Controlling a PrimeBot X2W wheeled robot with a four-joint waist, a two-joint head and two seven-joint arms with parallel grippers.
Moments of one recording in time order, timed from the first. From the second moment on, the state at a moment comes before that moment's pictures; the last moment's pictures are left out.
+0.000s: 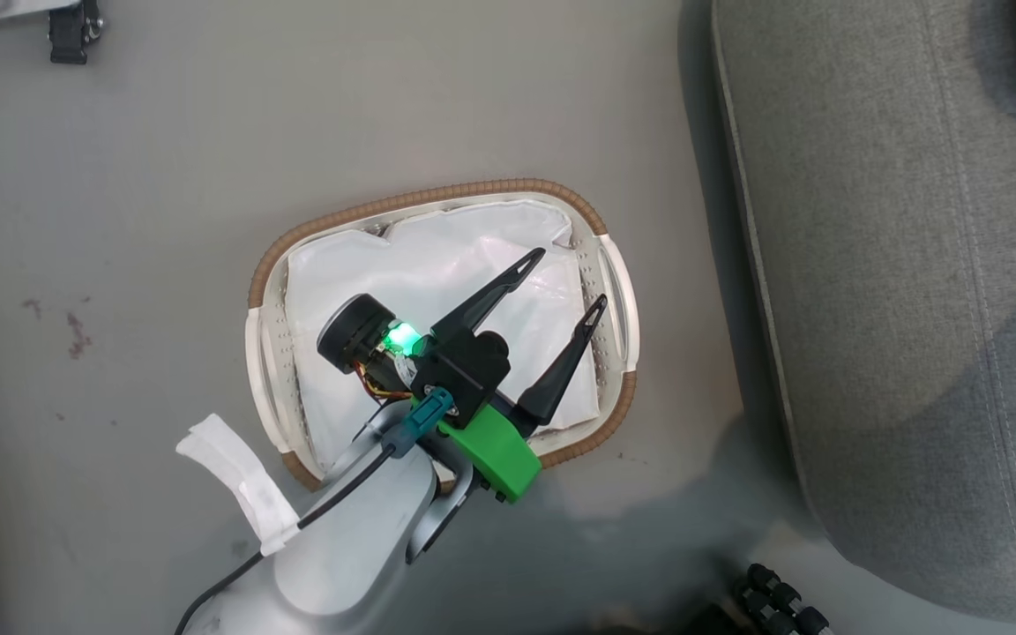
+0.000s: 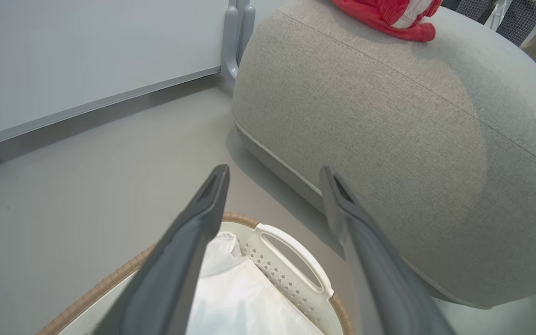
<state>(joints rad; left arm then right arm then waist) -0.59 0.11 -0.78 0.40 -0.29 -0.13 -0.26 -0.87 -0.32 -0.50 0.65 -0.17 0.13 -0.26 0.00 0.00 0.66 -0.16</state>
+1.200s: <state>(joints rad) -0.36 0.06 -0.48 0.38 -0.38 -0.13 -0.26 -0.61 -0.19 -0.22 0.61 -0.08 0.13 -0.26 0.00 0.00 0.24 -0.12</state>
